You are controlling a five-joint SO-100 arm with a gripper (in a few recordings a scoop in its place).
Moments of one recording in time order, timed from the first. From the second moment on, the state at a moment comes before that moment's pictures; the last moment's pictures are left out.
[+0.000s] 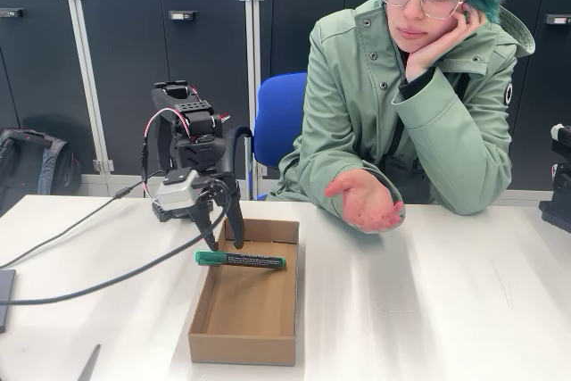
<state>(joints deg) -25.8 103.3 103.2 59.3 -44.6</state>
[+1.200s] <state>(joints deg) -28.0 101.6 104.4 73.4 -9.5</state>
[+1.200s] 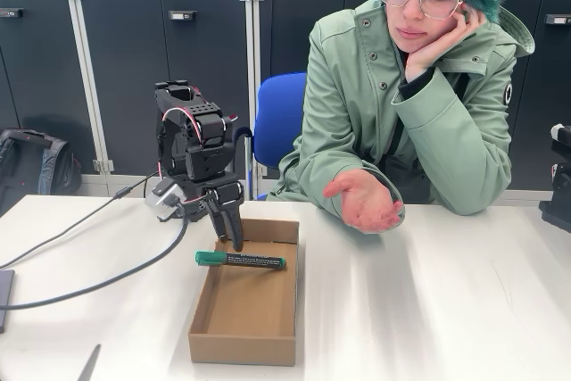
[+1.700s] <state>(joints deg) -24.1 98.6 104.1 71.9 -4.6</state>
